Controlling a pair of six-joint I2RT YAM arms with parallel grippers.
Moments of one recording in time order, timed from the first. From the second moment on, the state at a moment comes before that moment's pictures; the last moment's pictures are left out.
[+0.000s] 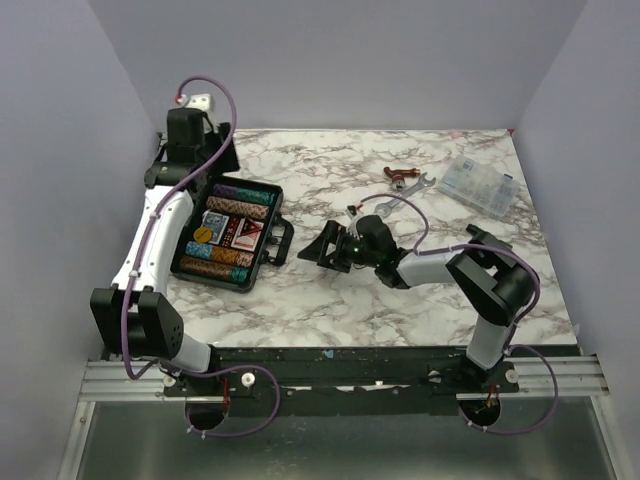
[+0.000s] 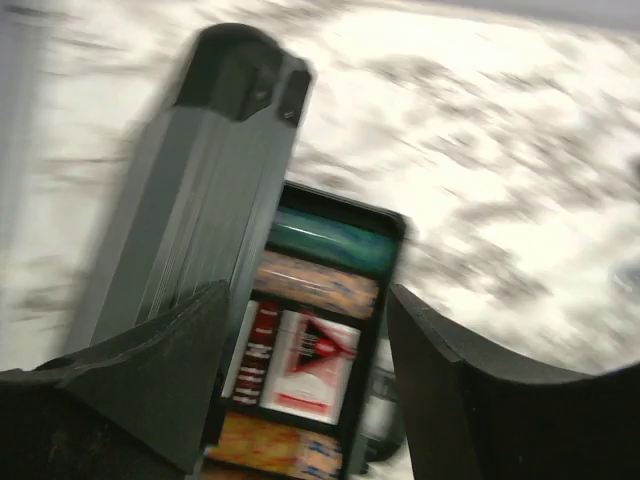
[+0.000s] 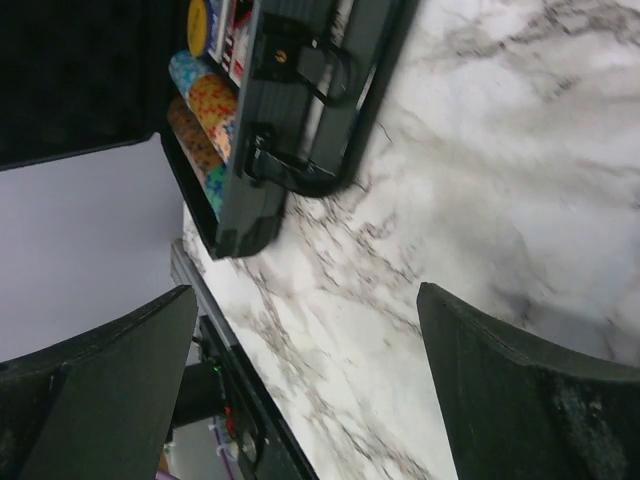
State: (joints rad) left arm -0.03 1.48 1.48 -0.56 -0.08 -0.17; right arm 0.75 1.83 0.82 0.62 -0.33 1.01
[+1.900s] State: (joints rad) left arm -0.13 1.74 1.44 -0.81 0.17 -0.18; right arm 0.75 2.14 1.07 0.75 -0.39 1.06
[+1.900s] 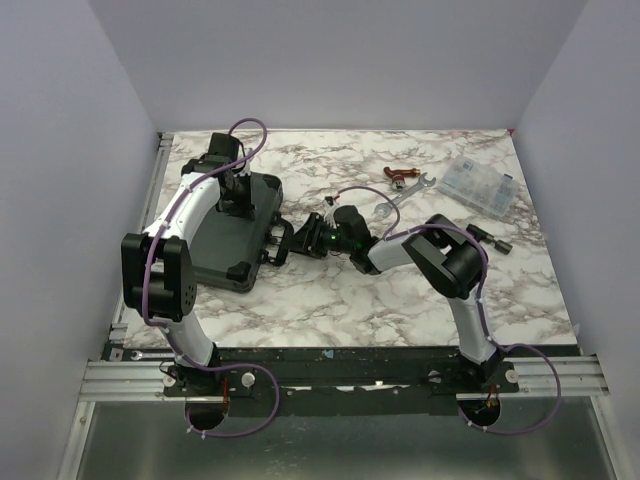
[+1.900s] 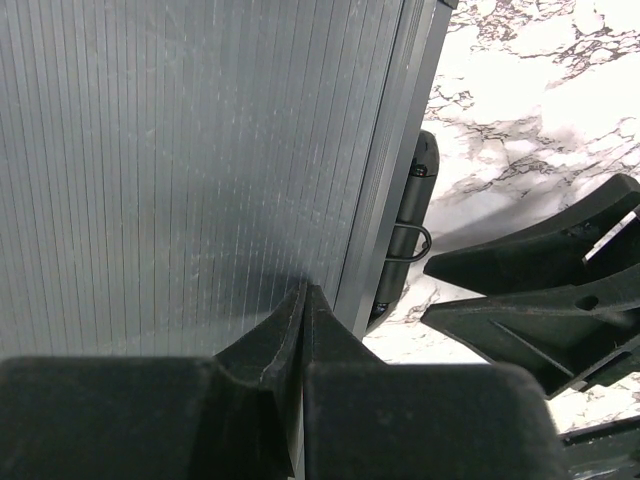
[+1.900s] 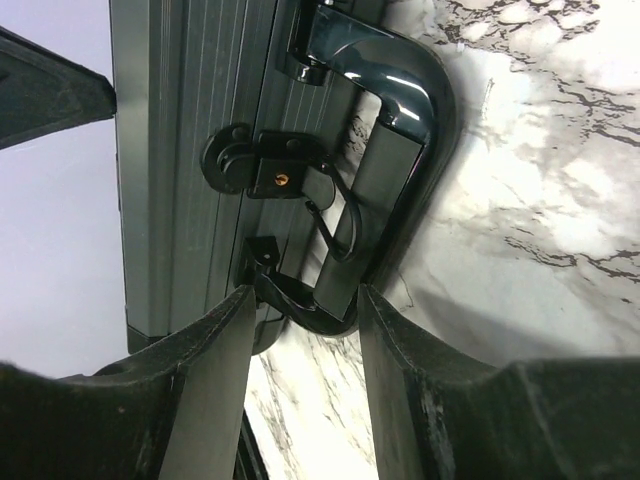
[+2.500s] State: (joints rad) left arm -0.14 1.74 1.45 -0.81 0.15 -0.18; right arm 0.75 2.21 1.15 0.75 -0.38 1.07
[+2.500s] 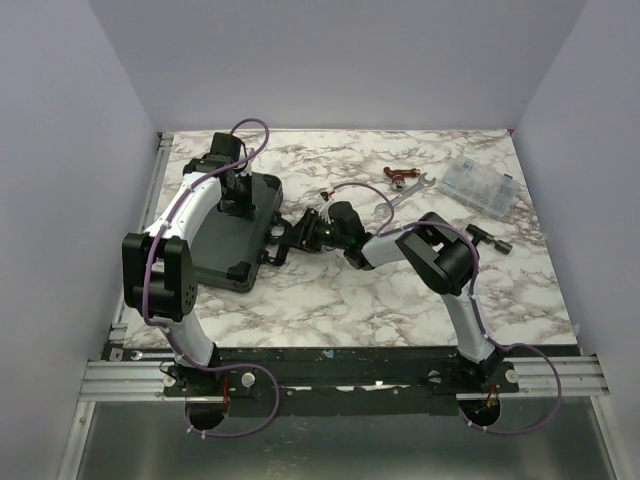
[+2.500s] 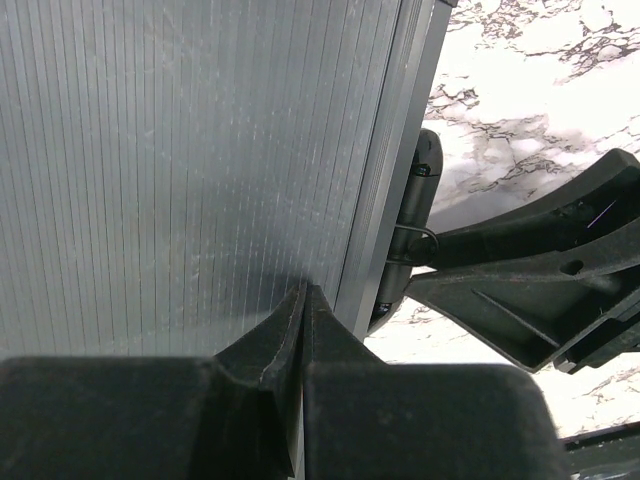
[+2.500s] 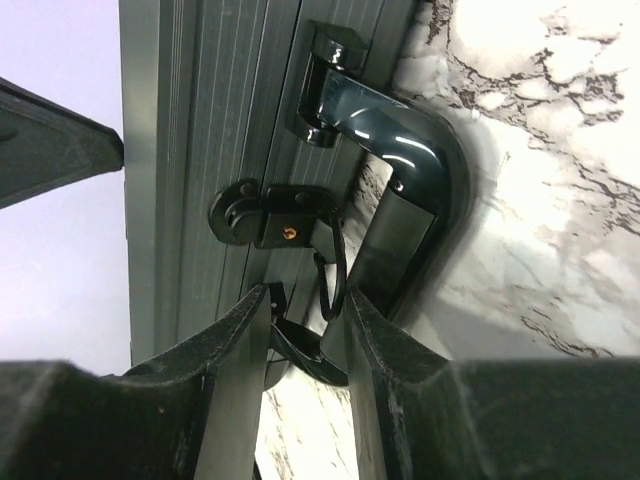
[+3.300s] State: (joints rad) left arm -0.15 1.74 1.45 -0.82 0.14 -0.17; right arm 0.74 2.26 1.28 0.70 -0.45 1.08
